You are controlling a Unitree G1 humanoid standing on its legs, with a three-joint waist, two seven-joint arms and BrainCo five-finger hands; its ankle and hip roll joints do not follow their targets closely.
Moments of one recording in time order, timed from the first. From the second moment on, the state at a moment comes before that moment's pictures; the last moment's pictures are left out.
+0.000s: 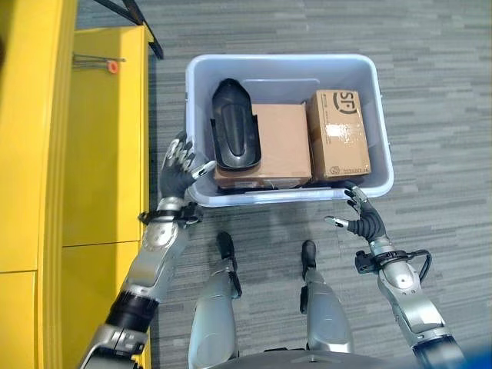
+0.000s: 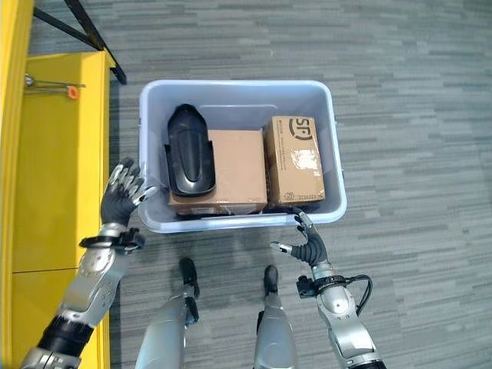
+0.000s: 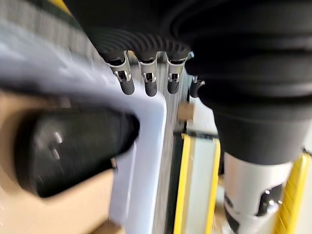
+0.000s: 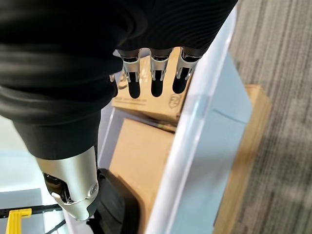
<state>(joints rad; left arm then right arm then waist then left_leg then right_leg) -0.29 0.45 -0.19 0.01 -0.52 -0.17 0.28 0.04 -0.35 0.18 -0.02 0.08 -0.07 -0.10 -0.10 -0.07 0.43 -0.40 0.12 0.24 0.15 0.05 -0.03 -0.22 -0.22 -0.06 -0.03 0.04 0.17</state>
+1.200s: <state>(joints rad) -0.55 0.48 -0.16 0.05 -0.37 -0.29 0.60 0.01 -0.40 0.28 -0.05 0.10 -0.15 -0.19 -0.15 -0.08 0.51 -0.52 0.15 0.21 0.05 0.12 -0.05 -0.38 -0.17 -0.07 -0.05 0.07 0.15</state>
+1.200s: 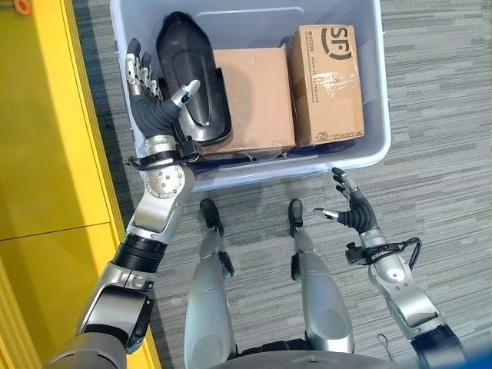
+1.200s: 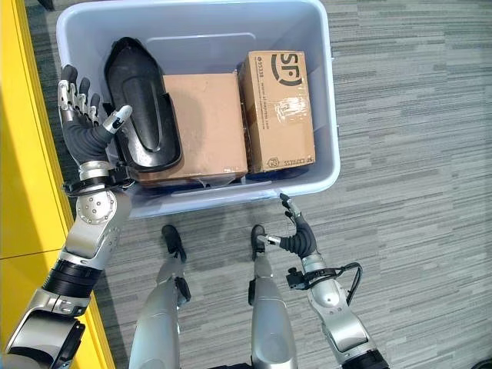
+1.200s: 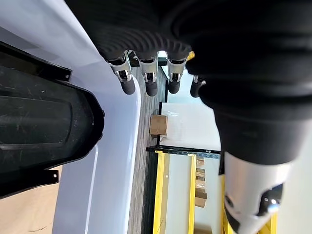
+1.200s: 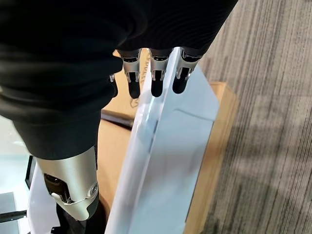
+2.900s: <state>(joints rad) -0.75 0.53 -0.18 0.54 -0.33 -0.22 0.74 0.04 -0.45 0.32 -0.06 0.09 -0.18 -0.24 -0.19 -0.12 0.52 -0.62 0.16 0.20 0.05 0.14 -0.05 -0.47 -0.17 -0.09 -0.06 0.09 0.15</state>
